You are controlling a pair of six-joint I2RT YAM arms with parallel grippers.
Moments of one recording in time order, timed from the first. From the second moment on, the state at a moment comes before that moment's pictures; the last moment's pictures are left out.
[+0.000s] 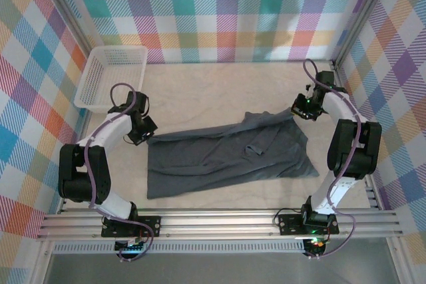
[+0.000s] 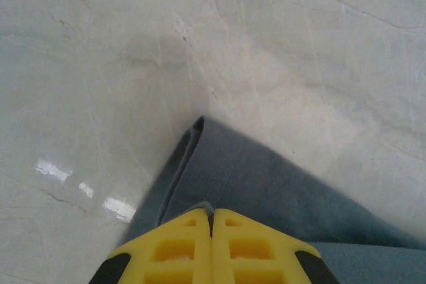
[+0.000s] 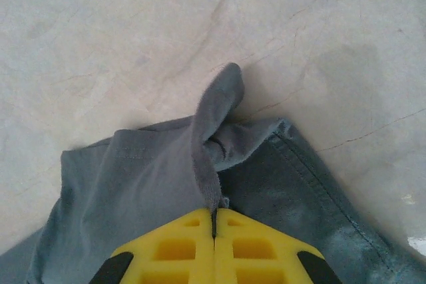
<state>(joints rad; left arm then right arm) -0.08 1.54 1.03 -0.74 -0.01 -0.74 -0.11 1.77 1.31 -0.70 -0.34 0.36</state>
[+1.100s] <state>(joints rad) -0.08 1.13 0.71 -0.55 0.12 -0.68 -0.11 1.70 1.14 -0.55 -0.28 0.48</state>
